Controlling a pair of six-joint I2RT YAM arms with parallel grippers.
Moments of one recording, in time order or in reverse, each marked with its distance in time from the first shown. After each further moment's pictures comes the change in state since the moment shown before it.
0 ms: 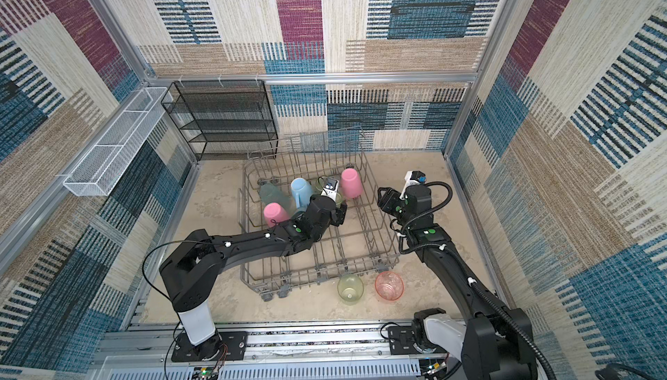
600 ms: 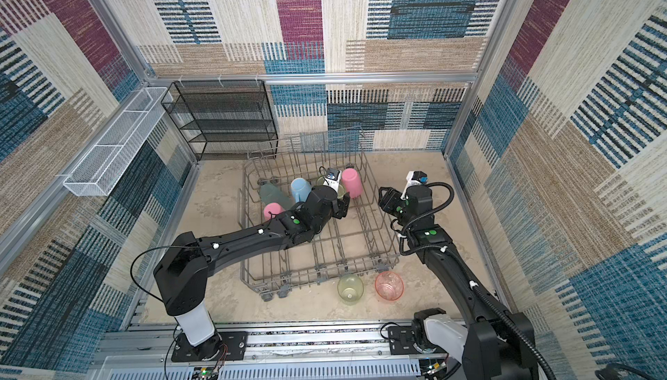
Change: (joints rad) left arm -0.013 -0.043 0.131 -0.180 0.025 -0.006; right arm 0.002 -0.015 0.000 -0.008 0.014 0.014
